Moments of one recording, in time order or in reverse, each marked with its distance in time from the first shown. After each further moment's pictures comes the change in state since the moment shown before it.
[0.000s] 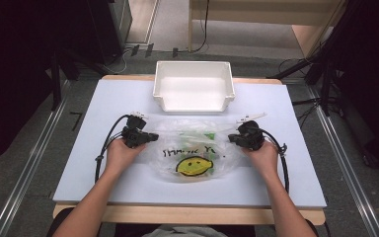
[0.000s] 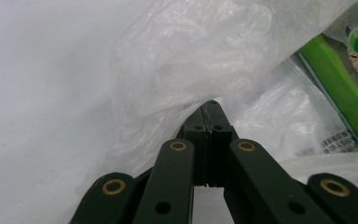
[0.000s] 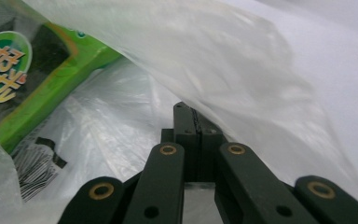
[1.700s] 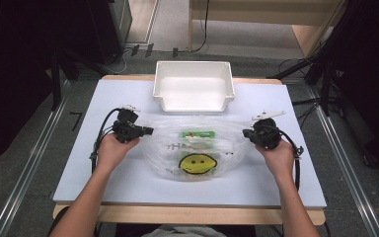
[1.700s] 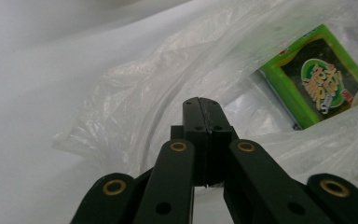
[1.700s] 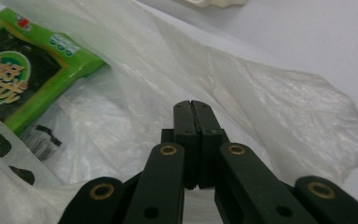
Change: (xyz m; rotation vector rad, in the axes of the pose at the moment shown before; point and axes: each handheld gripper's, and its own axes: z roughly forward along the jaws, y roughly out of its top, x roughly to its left) left arm -0.004 0.015 -0.040 -0.041 -0.032 0.012; right arm -0.009 0.000 -0.053 -0.062 -0.100 -0.002
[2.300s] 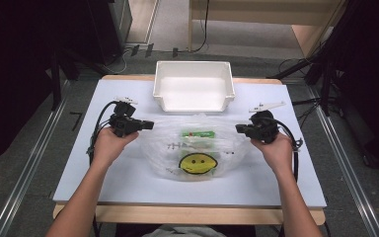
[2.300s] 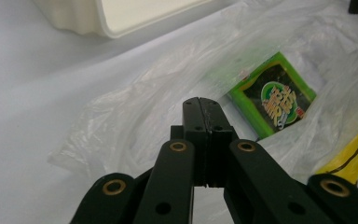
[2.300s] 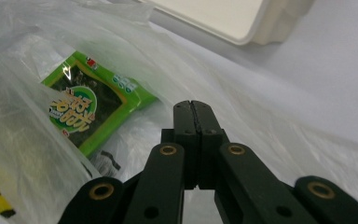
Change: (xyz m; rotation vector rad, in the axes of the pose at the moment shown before) left arm -0.008 0.024 -0.021 -0.042 -0.069 0.010; right arm 0.011 0.031 -0.010 -0.023 0.130 -0.008
